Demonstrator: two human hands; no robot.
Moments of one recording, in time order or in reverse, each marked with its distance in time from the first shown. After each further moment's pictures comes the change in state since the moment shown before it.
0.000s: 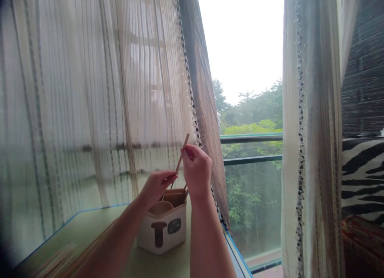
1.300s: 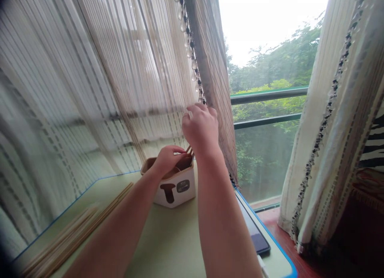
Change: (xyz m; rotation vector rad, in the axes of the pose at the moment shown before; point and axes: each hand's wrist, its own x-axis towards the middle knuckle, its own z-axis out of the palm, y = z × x) left_hand -0.013 -0.030 0.040 0.076 -0.143 -0.323; right_hand 0.007 0.038 0.005 -0.599 -0.112 -0.098
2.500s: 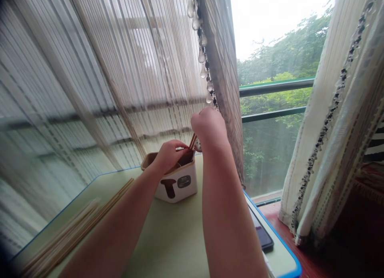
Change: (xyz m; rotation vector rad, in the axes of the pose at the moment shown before) left_hand -0.003 0.009 0.000 0.123 0.006 0.169; right_hand 0.001 0.022 -0.001 0.049 -0.095 0.285
